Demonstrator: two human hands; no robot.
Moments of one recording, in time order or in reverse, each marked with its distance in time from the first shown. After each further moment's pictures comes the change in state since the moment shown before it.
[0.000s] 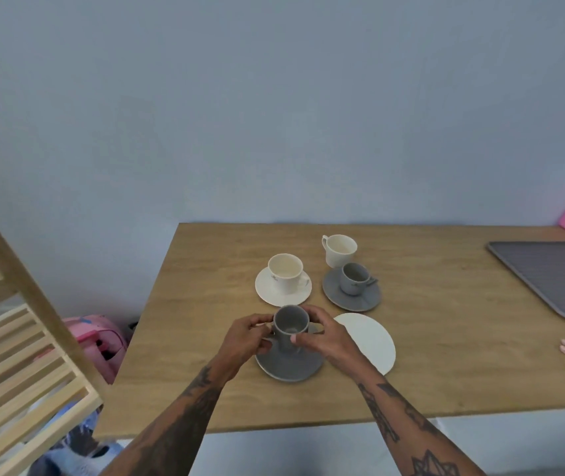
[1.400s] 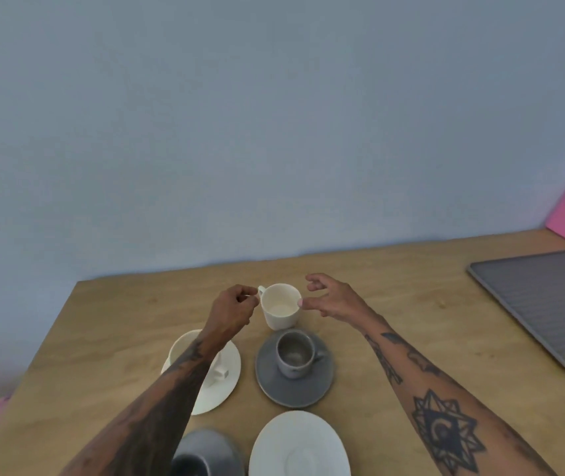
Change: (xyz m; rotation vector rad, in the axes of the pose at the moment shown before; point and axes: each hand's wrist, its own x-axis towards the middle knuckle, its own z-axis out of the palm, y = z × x) left_hand 0.228 0.134 0.128 0.339 0.123 0.206; right_hand 0.215 0.007 -0.232 -0.124 0.086 0.055
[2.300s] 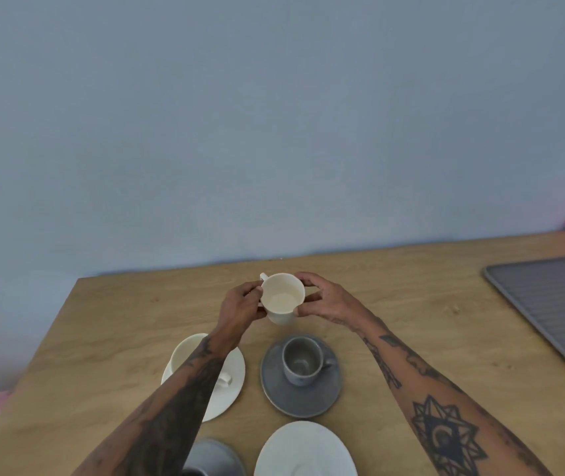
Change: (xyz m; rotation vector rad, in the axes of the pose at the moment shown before) left_hand 0.031 -0.010 0.020 -0.399 -0.004 -0.122; right_hand 0.025 -0.004 0.015 -0.004 -0.152 -0.058
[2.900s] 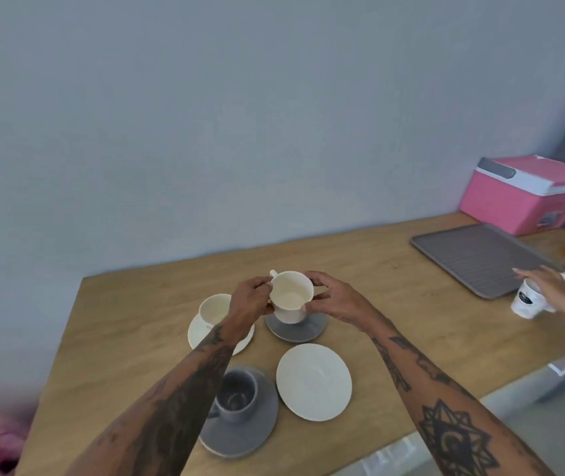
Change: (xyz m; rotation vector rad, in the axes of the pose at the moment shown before) left_hand -0.140 0.012 -0.045 0.062 -0.229 0.076; right_hand -0.187 -0.052 0.070 0.036 0.246 0.001
